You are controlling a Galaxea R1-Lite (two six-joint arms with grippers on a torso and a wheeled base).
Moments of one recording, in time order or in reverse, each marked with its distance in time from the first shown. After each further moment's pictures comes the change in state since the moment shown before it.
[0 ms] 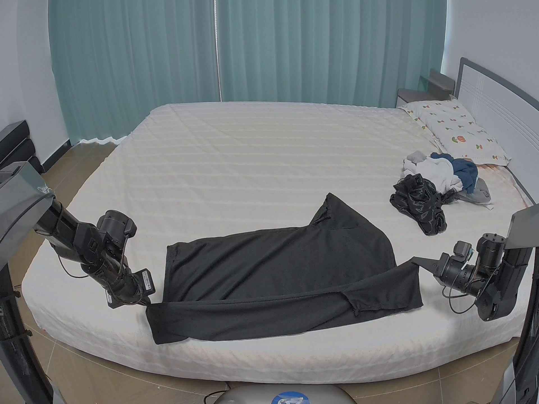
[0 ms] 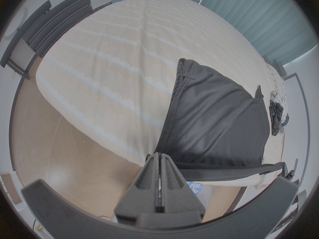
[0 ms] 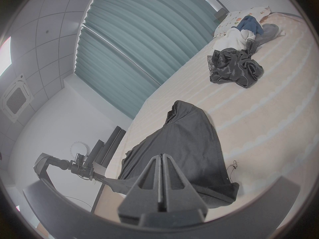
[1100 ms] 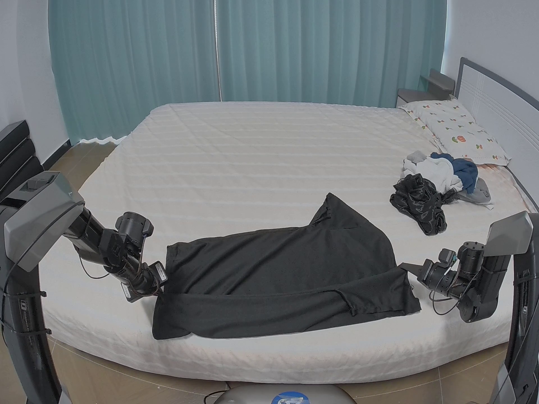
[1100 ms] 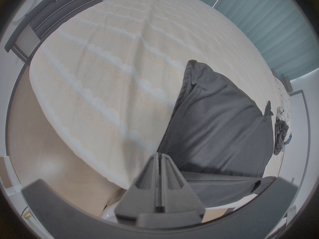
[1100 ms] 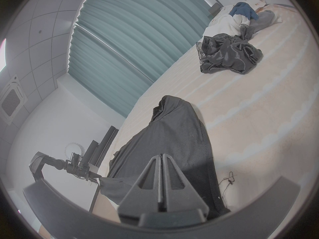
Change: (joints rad) left arm -0.024 0.180 -0.130 -0.129 0.046 -0.145; right arm 0.034 0.195 -0.165 0.000 -0.097 0.001
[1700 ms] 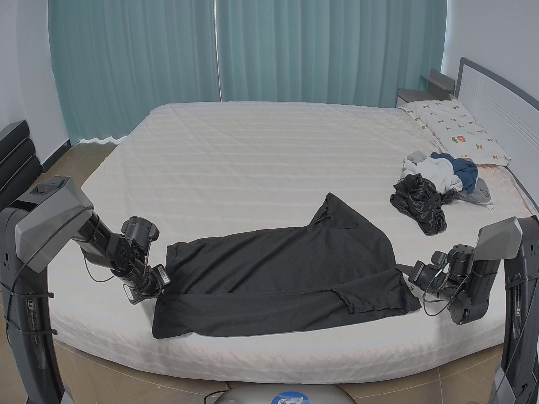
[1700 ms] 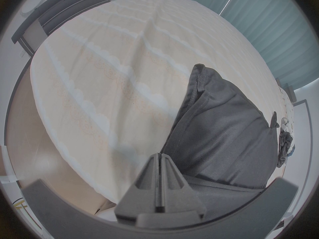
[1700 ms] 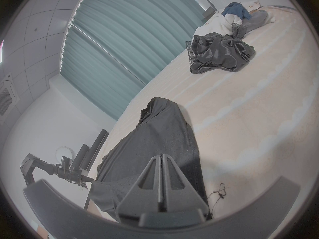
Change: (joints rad) left arm -0.010 0.054 -0.025 -0.017 0.070 -0.036; right arm 0.044 0.066 -0.066 0.000 -0.116 0.000
